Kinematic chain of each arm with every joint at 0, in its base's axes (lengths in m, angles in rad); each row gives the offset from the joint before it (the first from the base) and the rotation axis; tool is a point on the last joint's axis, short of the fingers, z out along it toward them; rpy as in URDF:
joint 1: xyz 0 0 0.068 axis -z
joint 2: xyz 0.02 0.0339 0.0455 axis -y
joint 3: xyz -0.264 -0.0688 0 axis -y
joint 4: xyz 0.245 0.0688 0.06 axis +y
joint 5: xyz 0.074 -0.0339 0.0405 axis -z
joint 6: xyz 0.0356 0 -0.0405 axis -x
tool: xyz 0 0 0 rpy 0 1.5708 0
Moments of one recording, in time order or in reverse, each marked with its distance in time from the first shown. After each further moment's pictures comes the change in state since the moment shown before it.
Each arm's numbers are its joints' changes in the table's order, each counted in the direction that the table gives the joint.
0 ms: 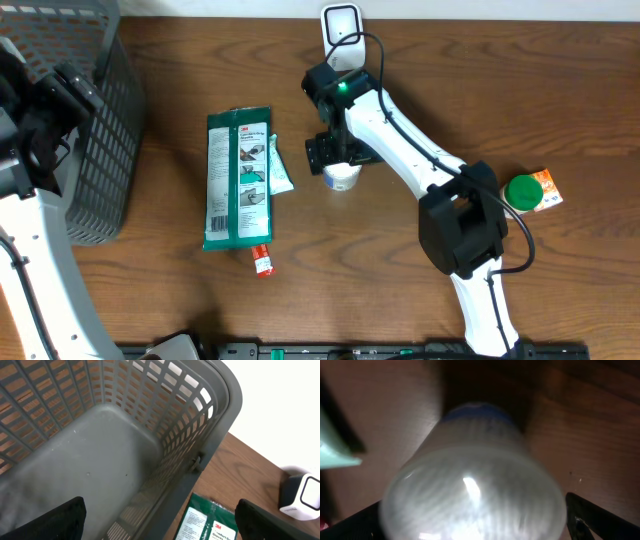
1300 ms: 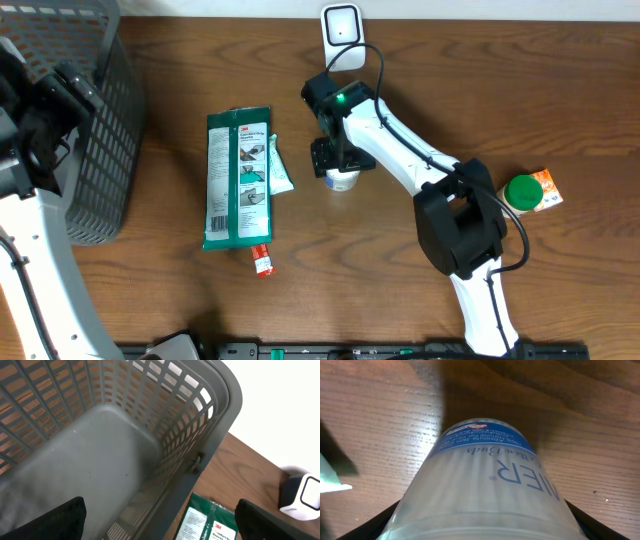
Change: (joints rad) left arm 0.000 0.000 0.000 0.000 0.000 0.000; right arm -0.006 0.006 -0.091 -0.117 -0.010 -0.027
